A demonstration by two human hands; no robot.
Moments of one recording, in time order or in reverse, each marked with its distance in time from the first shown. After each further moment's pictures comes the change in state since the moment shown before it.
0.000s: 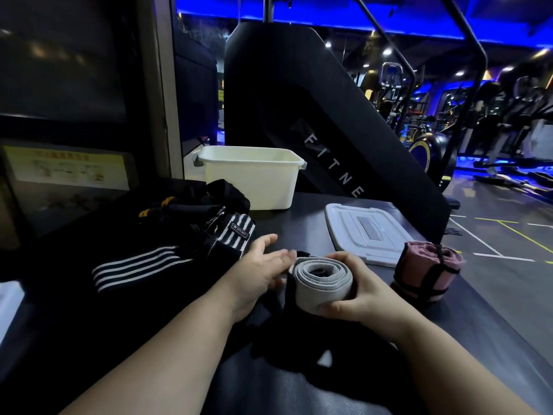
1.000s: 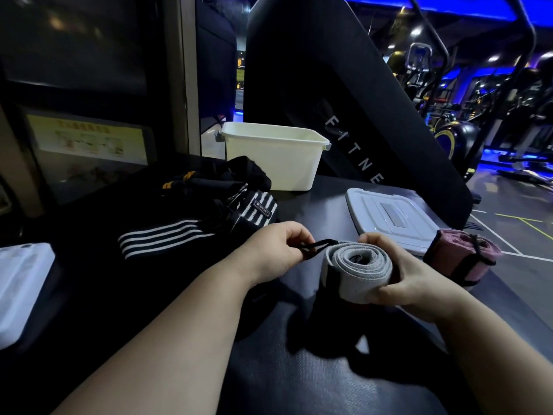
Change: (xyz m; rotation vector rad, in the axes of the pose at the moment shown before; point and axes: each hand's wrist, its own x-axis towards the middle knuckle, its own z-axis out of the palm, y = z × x) left_hand -0.005 0.008 -0.019 0.553 -0.068 0.198; right_hand 0.005 0.007 -0.020 0.169 -0.189 0.046
